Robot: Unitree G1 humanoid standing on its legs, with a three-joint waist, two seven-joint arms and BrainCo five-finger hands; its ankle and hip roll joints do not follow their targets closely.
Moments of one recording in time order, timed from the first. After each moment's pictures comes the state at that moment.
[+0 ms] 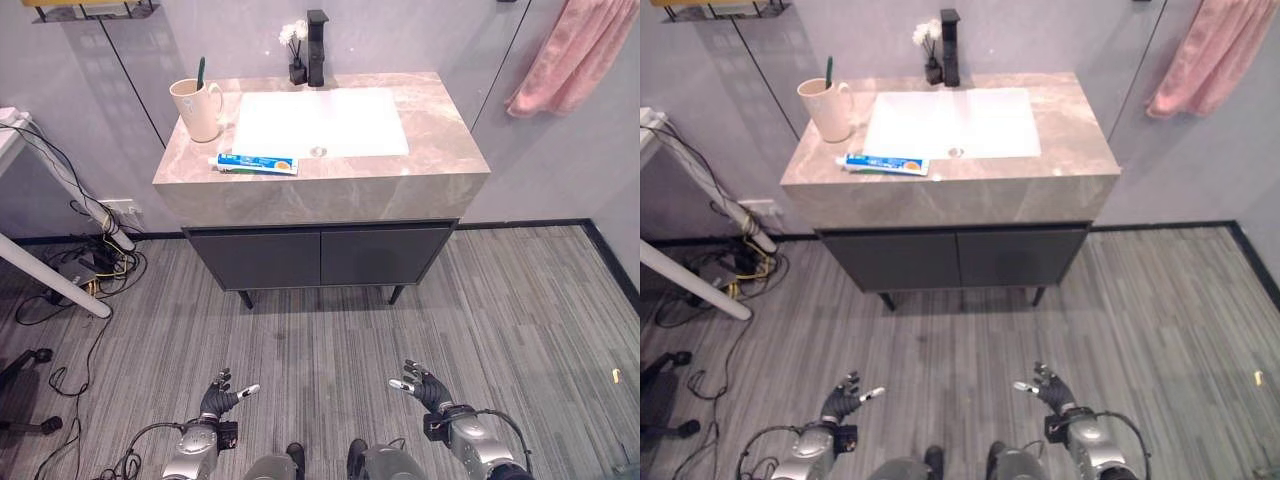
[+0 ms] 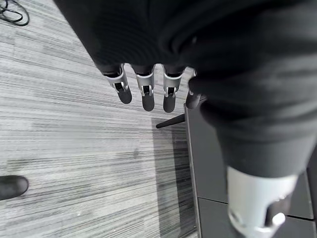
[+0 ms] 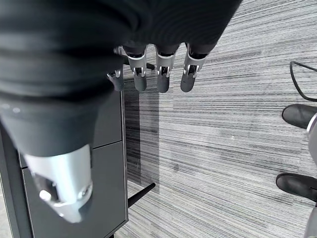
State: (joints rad) left arm -0.02 0.28 -0.24 0.89 -0.36 -0.19 0.11; right arm -0.09 -0.31 0.35 0.89 0.46 -0.15 0.11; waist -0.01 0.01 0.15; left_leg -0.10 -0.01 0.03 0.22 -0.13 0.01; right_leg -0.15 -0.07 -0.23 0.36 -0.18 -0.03
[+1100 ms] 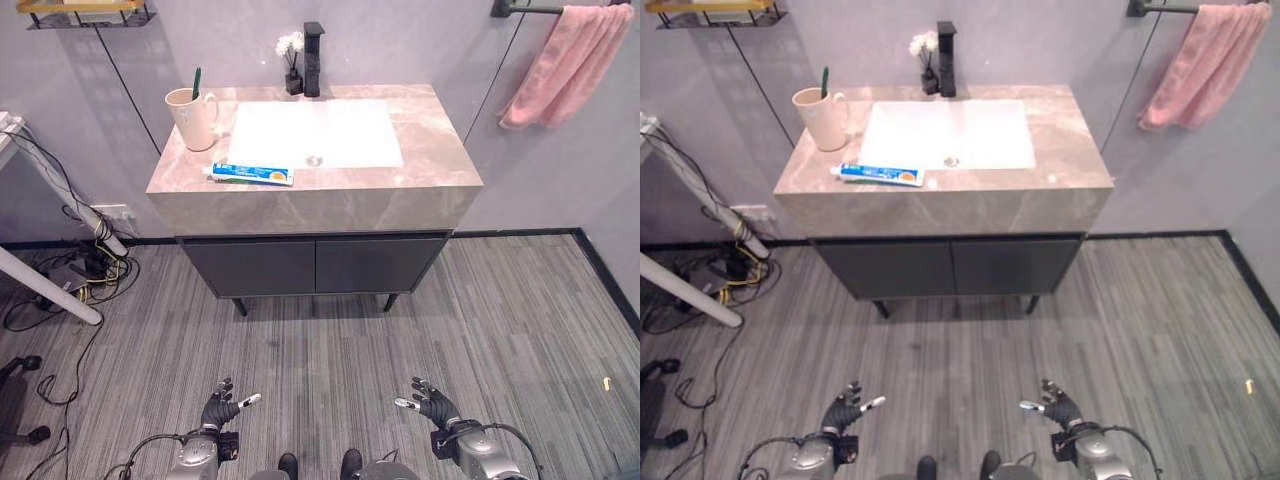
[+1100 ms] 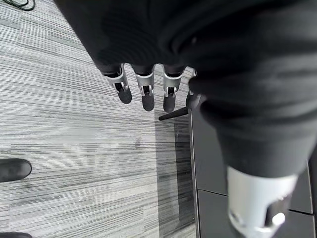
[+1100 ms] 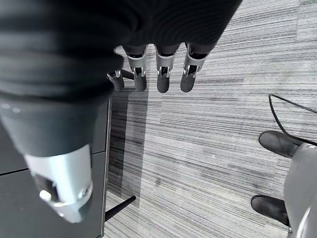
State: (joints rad) left arm 0.02 0.27 -0.26 0.89 -0.38 -0.20 0.10; right arm -0.05 -0.33 0.35 0.95 0.37 -0.16 0.09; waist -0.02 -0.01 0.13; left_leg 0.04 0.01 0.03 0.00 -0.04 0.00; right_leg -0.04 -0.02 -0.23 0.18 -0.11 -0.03
